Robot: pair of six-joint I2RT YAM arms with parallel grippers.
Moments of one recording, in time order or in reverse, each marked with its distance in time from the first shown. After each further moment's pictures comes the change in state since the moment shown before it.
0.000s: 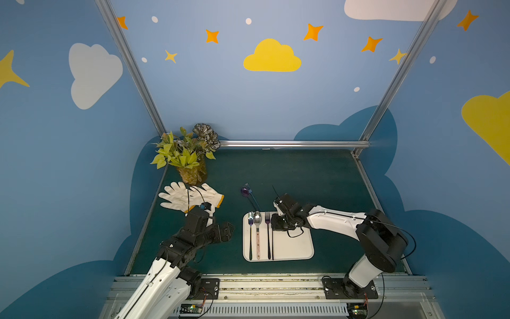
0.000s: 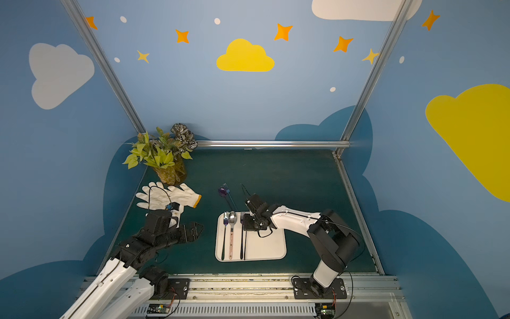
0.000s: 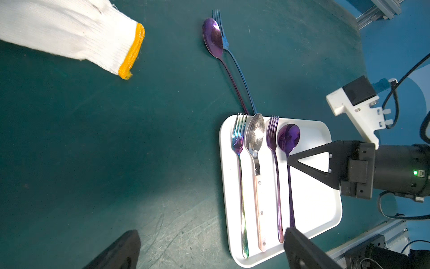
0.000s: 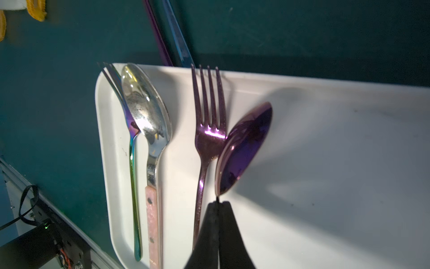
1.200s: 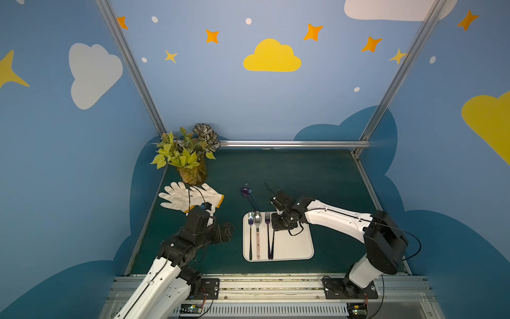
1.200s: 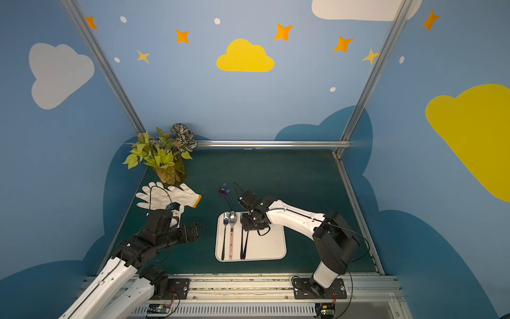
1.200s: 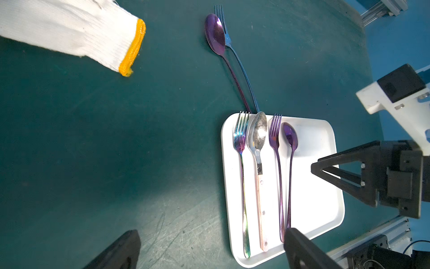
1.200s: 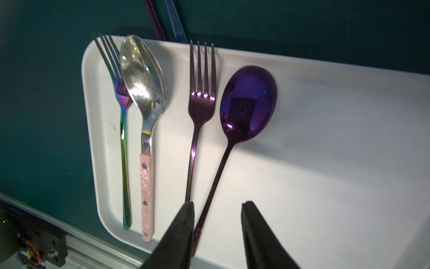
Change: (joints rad) left arm 0.000 0.012 0.000 0.000 -0.002 0.000; right arm 0.078 -0.008 0.209 -0.402 0.149 0.021
